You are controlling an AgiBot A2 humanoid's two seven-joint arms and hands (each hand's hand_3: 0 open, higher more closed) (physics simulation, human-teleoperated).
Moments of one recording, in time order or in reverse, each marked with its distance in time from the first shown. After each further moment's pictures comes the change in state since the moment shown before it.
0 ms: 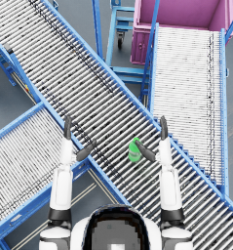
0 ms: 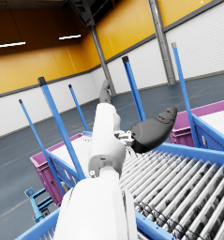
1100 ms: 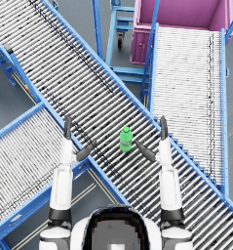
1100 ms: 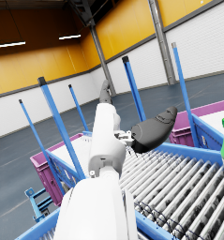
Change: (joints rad) left arm 0.000 0.000 0.000 0.000 0.000 0.000 0.000; right arm 0.000 0.000 0.000 0.000 0.000 0.000 0.000
